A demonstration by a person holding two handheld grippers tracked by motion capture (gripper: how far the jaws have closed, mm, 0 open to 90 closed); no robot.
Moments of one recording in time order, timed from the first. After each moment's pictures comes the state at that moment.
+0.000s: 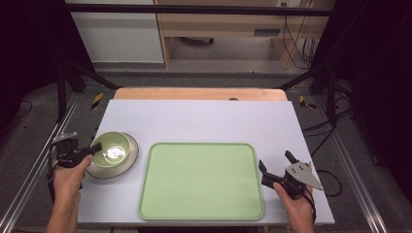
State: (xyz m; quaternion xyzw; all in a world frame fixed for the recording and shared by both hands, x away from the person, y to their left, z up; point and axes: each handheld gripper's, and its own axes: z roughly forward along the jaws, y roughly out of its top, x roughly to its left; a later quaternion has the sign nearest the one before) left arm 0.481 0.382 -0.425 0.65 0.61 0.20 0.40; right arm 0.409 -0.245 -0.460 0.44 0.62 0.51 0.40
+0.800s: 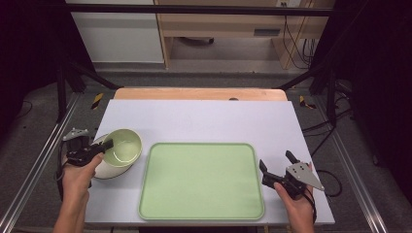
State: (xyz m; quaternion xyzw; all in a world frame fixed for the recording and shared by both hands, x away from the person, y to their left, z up) left arm 0.475 0.338 -0.404 0.68 0.57 0.20 0.43; right arm 0.408 -0.246 -0.459 0.44 0.62 0.51 0.39
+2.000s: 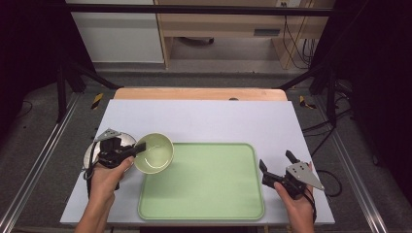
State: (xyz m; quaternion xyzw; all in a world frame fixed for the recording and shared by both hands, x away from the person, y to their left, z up) left arm 0.471 0.259 -0.399 0.72 0.49 0.14 0.47; right arm 0.410 -0.247 -0.459 0.44 0.62 0.51 0.39
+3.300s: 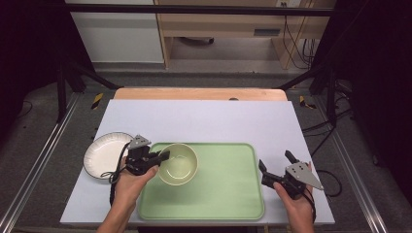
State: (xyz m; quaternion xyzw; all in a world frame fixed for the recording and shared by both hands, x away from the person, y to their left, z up) left arm 0.461 0.192 -0.412 0.76 0.45 0.12 0.45; right arm 0.409 -0.245 -0.459 0.44 0.62 0.51 0.39
